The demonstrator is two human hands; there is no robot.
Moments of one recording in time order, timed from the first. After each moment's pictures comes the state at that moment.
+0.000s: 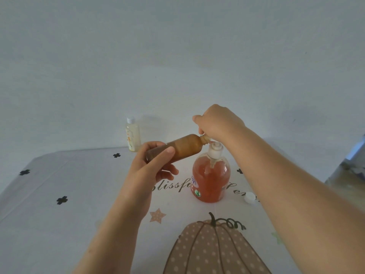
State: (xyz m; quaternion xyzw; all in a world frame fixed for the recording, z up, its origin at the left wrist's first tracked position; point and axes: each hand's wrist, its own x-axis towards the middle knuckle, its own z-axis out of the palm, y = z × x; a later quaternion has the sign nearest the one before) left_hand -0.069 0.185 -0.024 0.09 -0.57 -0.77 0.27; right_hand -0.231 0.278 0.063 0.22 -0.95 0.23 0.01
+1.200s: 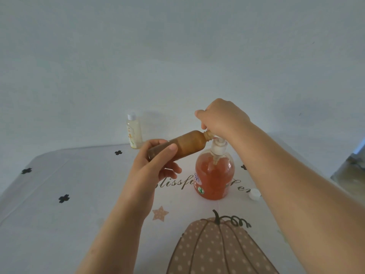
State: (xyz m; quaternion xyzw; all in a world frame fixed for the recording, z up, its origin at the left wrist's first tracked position) left_hand -0.071 0.185 -0.027 0.09 -0.58 -0.76 0.27; right_hand -0.230 0.278 0.061 0.22 -0.95 0.23 0.02
